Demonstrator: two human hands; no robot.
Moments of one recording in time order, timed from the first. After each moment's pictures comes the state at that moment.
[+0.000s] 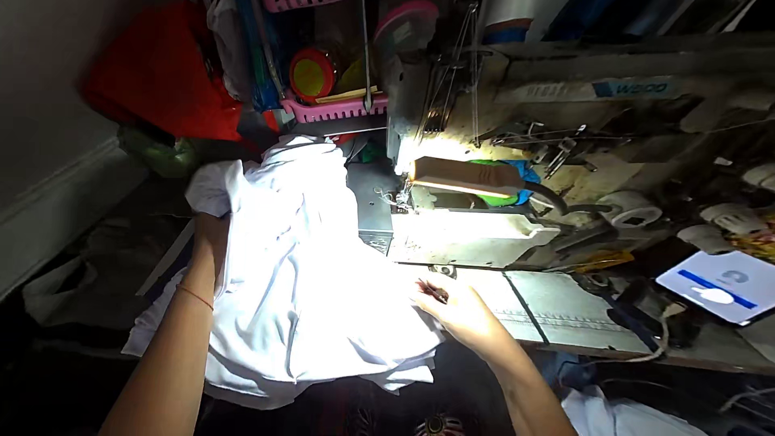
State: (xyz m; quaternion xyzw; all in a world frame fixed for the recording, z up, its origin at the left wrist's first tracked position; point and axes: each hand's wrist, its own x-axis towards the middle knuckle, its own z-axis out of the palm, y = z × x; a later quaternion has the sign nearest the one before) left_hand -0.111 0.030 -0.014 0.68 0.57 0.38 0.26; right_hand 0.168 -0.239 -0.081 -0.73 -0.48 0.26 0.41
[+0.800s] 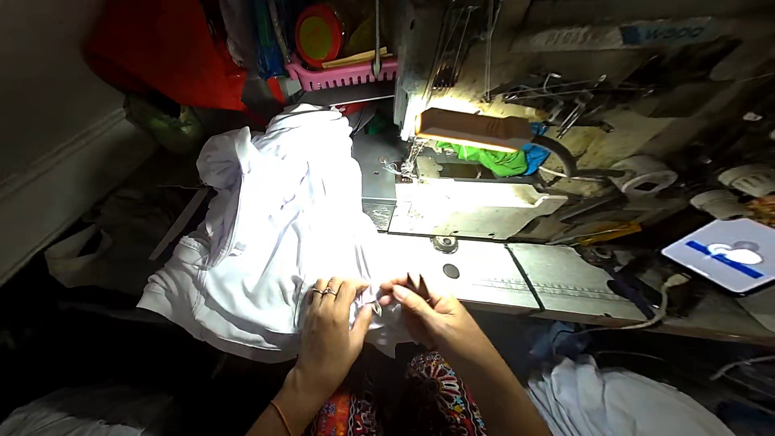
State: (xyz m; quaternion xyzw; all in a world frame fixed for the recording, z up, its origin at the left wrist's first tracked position) left_hand -0.064 -0.184 -0.111 0.85 0.34 0.38 0.12; right_hand 0.105 -0.268 -0.079 -0.54 -0.41 0.45 0.58
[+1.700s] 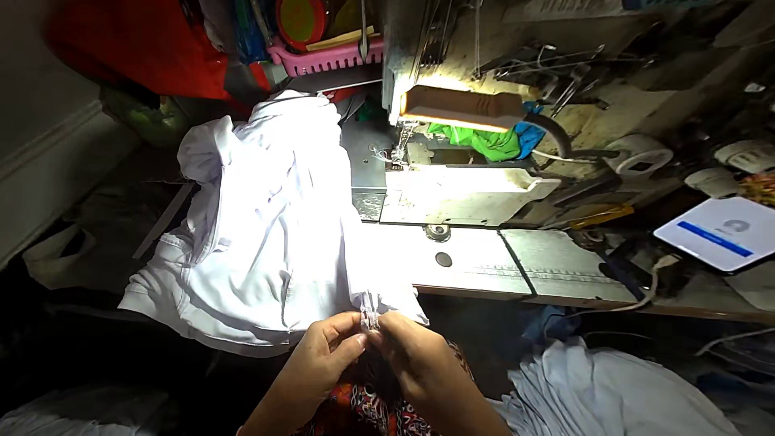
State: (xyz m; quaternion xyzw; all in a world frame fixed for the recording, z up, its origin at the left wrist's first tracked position) left_hand -0.098 -0.202 -0.090 0.60 0.20 0.23 0.74; right_hand 0.062 -0.301 -0.094 -0.60 -0.64 0.12 0.46
